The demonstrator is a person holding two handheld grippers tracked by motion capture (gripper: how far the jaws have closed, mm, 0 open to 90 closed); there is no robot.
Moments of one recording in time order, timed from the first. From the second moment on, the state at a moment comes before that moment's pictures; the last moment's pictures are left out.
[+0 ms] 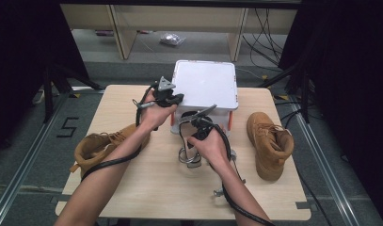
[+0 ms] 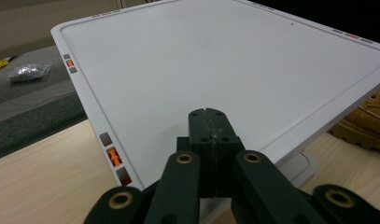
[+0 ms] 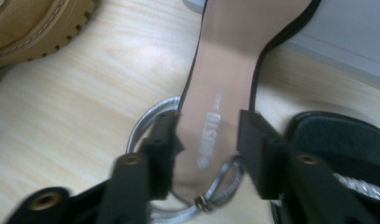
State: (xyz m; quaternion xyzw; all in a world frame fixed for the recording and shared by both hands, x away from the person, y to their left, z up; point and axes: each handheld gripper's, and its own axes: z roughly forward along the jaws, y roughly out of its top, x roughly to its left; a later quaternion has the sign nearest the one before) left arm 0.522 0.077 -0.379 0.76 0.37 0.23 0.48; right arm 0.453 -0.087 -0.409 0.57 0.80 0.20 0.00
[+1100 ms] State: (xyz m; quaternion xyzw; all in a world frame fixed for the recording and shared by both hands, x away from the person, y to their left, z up) left arm 0.522 0.077 -0.379 0.76 0.37 0.23 0.48; right arm 0.404 -0.102 -0.448 0.52 0.84 0.18 -0.02
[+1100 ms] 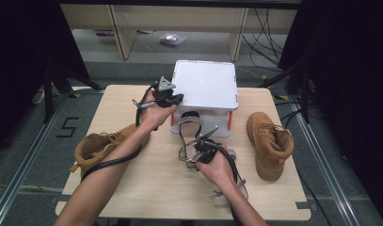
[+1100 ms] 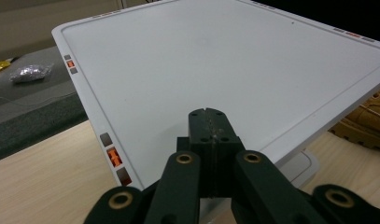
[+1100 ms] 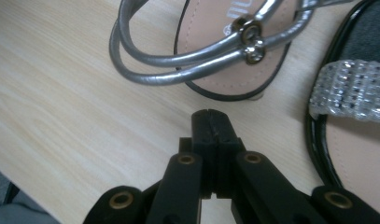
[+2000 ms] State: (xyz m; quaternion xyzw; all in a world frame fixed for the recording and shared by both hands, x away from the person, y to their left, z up) left arm 0.522 0.077 -0.380 0.76 0.37 0.23 0.48; right arm 0.400 -0.090 -0.462 0.57 0.80 0.19 -0.05
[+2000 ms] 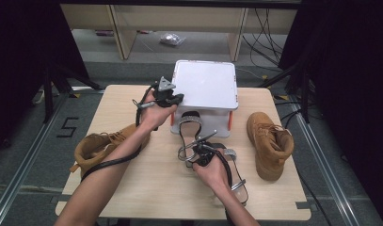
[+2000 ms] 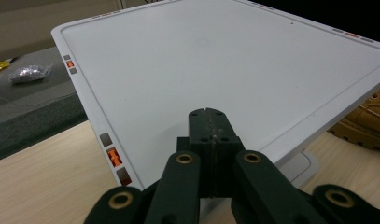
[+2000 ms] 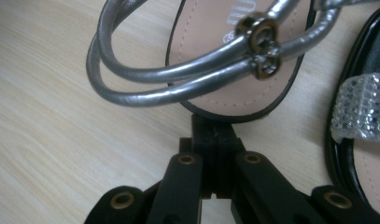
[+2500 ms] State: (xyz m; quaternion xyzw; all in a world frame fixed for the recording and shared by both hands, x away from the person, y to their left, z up) left arm 0.521 0.076 -0.380 0.76 0.37 0.23 0.49; right arm 0.415 -0.092 -0.465 0.55 0.80 0.25 0.00
